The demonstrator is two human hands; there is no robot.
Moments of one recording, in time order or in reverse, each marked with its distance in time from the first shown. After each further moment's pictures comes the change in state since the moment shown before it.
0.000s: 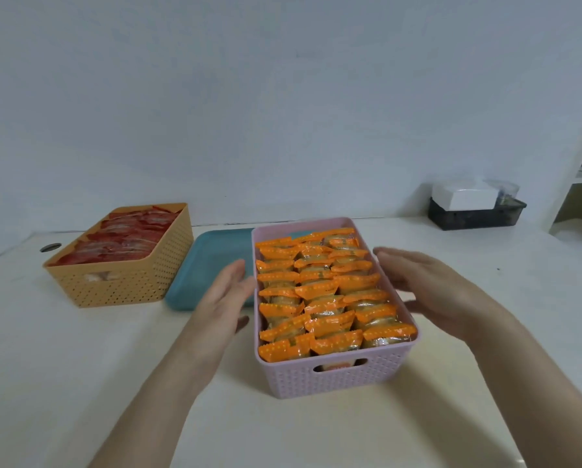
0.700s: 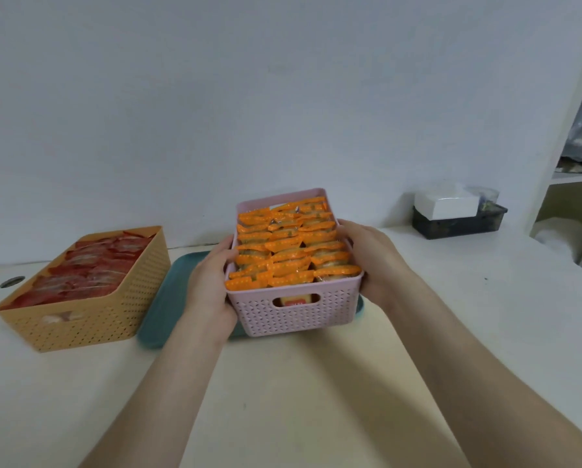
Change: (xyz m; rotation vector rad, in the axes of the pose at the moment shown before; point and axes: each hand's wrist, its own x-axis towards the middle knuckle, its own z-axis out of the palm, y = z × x) left_hand 0.094 0.021 0.030 -0.530 0.079 -0.078; right_hand 0.084 -0.023 0.020 0.448 0.231 -0.015
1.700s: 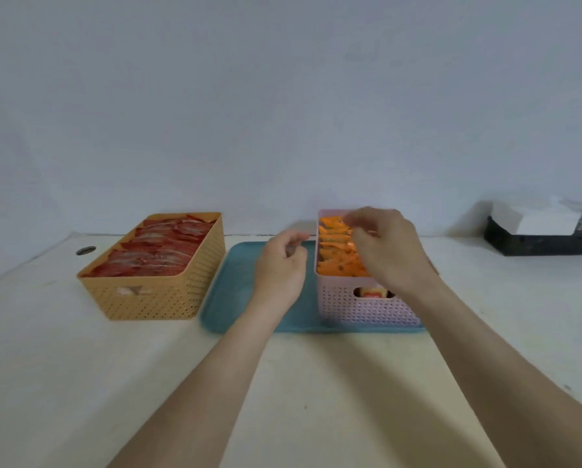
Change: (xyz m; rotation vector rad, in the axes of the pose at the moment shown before) left_hand 0.032 -0.005 -0.017 0.787 0.146 0.418; right_hand 0.013 0.005 0.059 -0.867 0.016 -0.590
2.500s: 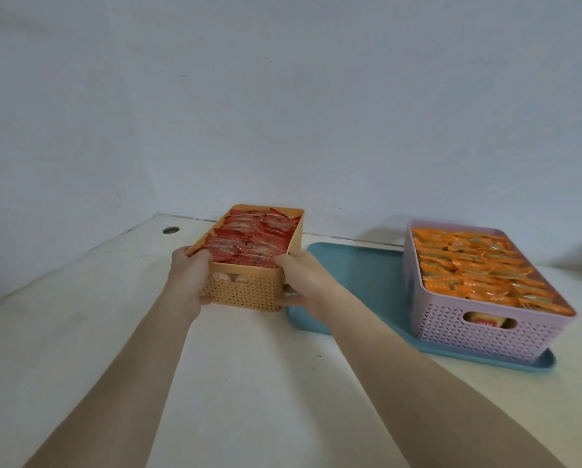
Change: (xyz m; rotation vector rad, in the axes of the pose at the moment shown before) left_hand 0.016 -0.076 -0.227 -0.251 0.369 -0.608; right_hand 0.004 -0.111 0.209 0.686 -0.679 0.506
